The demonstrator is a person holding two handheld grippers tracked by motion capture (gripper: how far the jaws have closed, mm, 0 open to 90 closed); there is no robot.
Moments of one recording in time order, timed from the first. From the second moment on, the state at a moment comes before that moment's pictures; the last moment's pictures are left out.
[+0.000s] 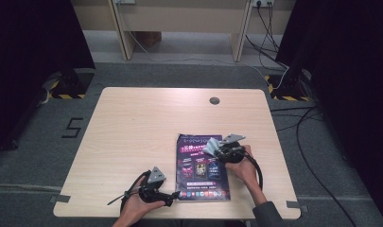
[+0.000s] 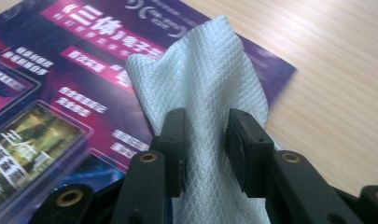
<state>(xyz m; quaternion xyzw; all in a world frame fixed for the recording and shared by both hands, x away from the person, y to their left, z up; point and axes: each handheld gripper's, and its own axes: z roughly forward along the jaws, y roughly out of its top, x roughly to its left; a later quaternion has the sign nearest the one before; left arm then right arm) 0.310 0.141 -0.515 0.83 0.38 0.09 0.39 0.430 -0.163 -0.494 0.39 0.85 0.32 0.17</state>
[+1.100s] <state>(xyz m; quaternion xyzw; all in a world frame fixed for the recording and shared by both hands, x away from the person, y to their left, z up) 0.334 0.200 -0.502 0.80 0.45 0.14 0.37 0.395 -0.111 -0.495 0.31 0.88 0.33 0.15</state>
